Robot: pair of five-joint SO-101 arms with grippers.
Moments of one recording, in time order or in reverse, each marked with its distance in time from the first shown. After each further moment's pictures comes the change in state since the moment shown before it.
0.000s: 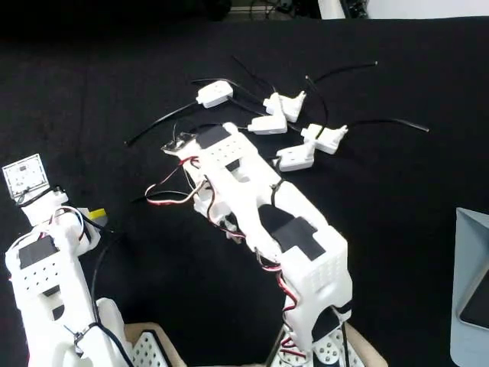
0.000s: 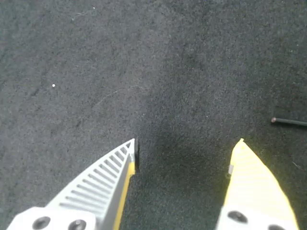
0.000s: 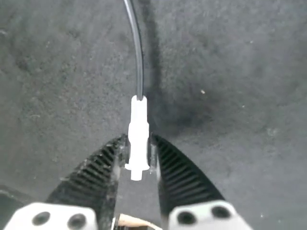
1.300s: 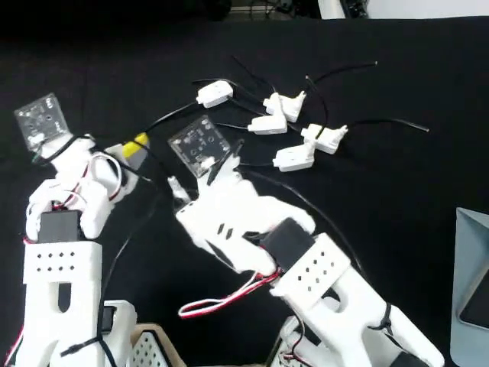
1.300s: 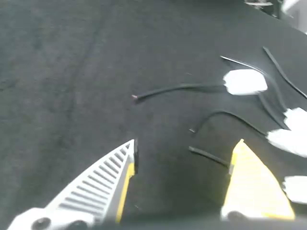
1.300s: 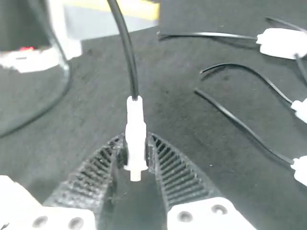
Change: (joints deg) left arm 25.1 0.0 -22.8 3.3 23.4; right arm -11.7 -67.4 40.7 -32.3 -15.7
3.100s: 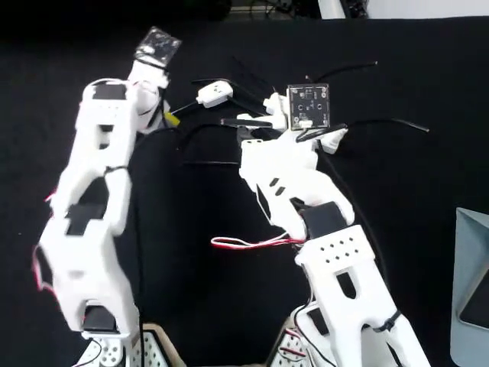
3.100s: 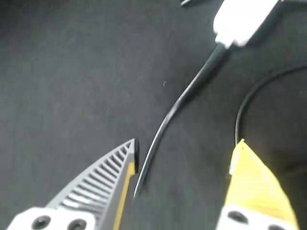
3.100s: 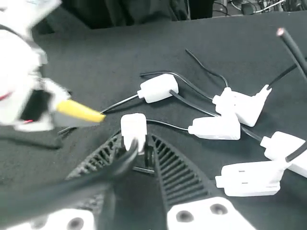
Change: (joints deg) left arm 5.3 78.7 -65.0 2.7 -49.0; right arm 25.7 -0.6 12.3 -27.4 -10.4
